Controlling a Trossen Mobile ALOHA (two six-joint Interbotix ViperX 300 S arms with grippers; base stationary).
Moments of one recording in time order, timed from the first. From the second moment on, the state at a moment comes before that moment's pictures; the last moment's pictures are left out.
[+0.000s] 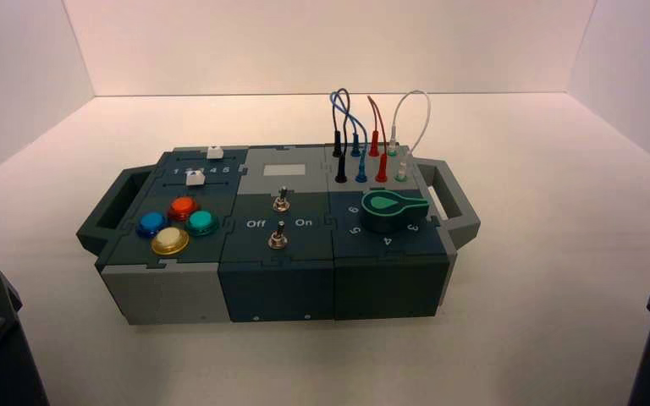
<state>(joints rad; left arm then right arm) 0.00 -0.97 1.17 -0.02 -0.27 0.00 0.01 -0.94 1.17 0.00 -0.29 0.01</state>
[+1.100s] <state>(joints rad) -0.12 -0.97 1.13 -0.03 0.04 0.00 0.17 -0.91 1.12 0.00 0.05 0.01</state>
